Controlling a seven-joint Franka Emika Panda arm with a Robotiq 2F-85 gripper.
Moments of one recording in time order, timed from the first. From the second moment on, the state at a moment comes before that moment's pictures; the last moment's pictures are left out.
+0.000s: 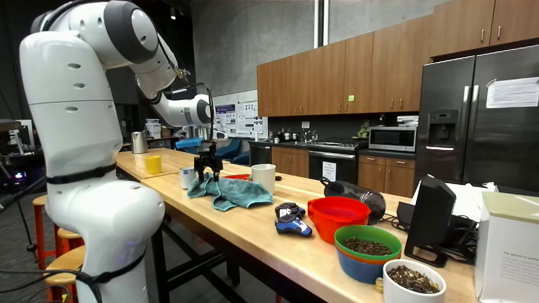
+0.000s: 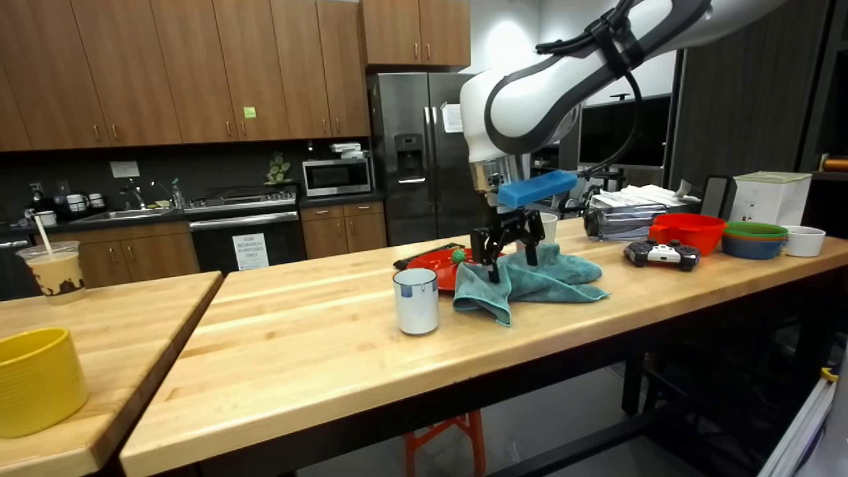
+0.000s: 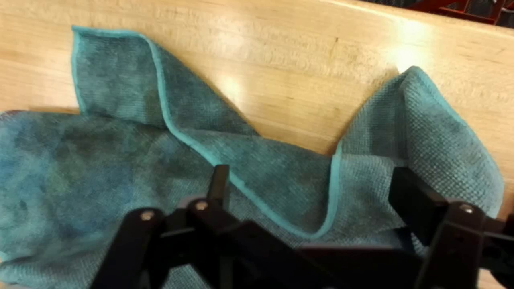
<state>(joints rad) 0.09 -0.12 0.30 -2.20 -0.02 1.96 0.48</state>
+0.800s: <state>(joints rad) 0.10 -0.12 0.29 -2.20 -0.02 1.96 0.48</state>
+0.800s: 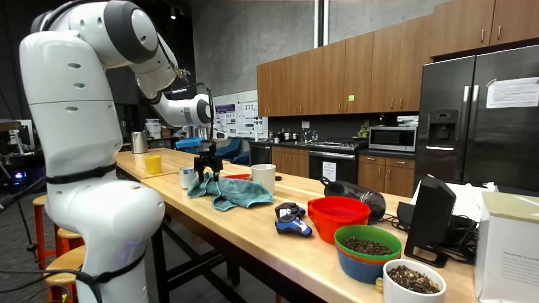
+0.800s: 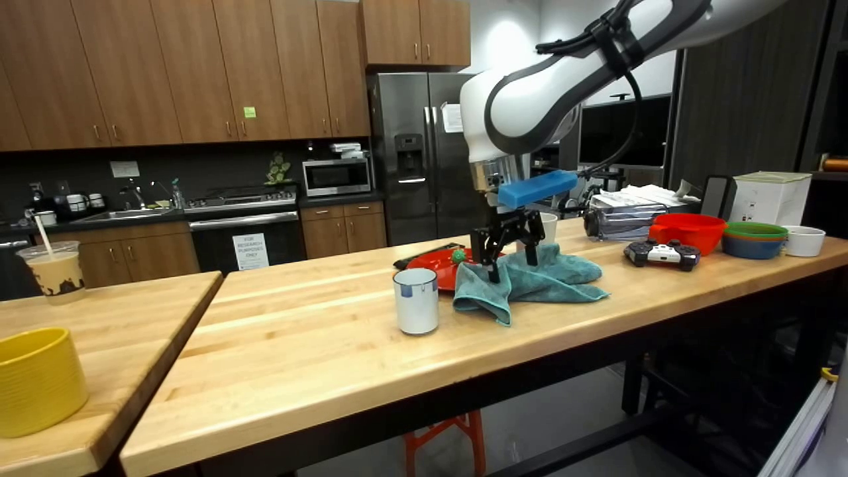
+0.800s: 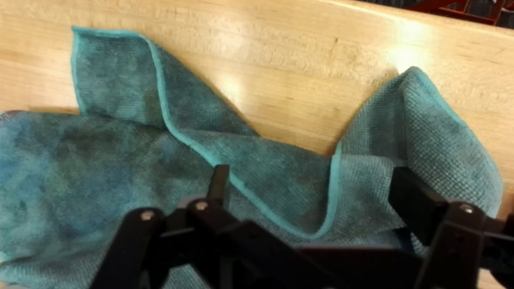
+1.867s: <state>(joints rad) 0.17 -0.04 0.28 -2.26 -0.25 2.15 0.60</state>
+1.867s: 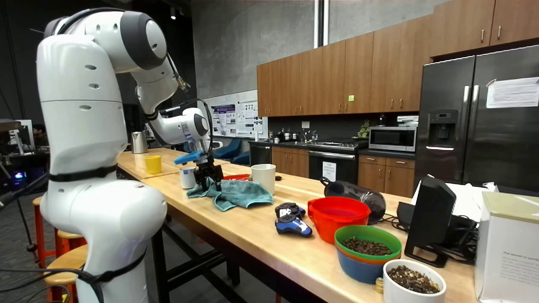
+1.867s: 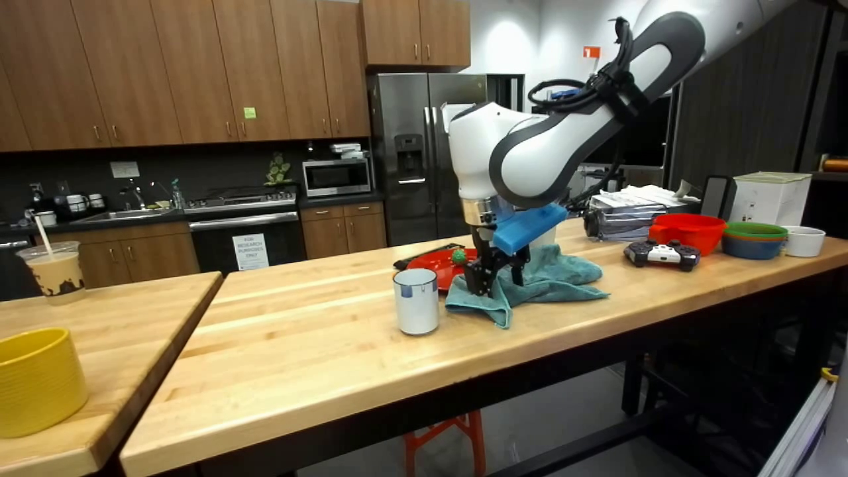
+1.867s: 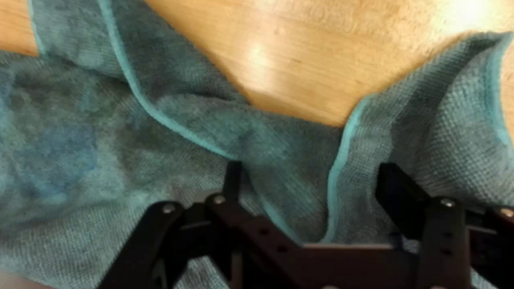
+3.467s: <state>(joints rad) 0.20 -0.04 0.24 -2.26 -0.27 2.18 0.65</state>
